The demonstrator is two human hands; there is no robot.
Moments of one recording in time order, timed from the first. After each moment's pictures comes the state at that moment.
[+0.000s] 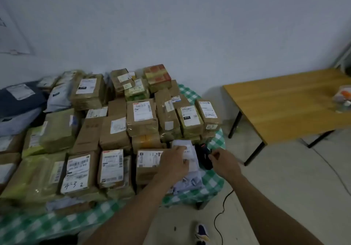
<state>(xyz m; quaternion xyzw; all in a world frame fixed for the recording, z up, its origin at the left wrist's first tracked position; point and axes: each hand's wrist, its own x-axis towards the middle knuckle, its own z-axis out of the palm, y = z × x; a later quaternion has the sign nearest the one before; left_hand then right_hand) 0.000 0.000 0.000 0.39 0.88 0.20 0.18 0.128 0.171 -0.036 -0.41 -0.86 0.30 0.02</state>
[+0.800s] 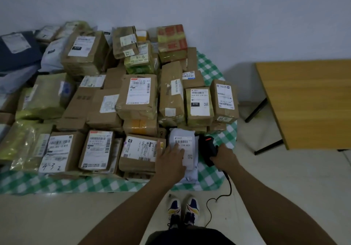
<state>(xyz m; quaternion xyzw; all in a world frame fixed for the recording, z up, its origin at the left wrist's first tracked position) -0.002 0.048 -0.066 0.35 0.91 -0.05 0.21 0.075 0.261 -0.121 -0.38 -0.84 0.32 -0.22</state>
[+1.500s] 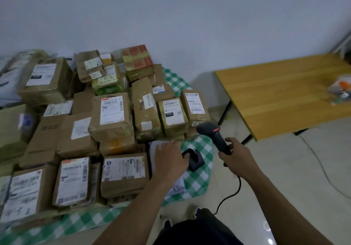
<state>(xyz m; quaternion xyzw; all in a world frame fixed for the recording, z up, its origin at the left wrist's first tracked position) -0.001 0.099 -0.025 0.35 0.91 0.17 0.14 0.154 0.273 -0.005 -0.45 -0.81 0.39 0.01</state>
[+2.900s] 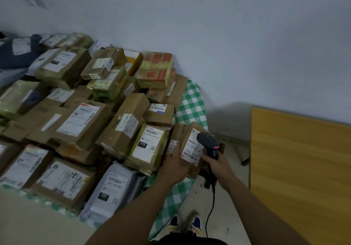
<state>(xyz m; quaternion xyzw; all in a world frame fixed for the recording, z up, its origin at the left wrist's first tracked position) -0.055 0.353 -0.116 0.00 0.88 0.40 0.25 -0.016 0.530 -0.068 -0.34 -0.63 0.69 -0.14</state>
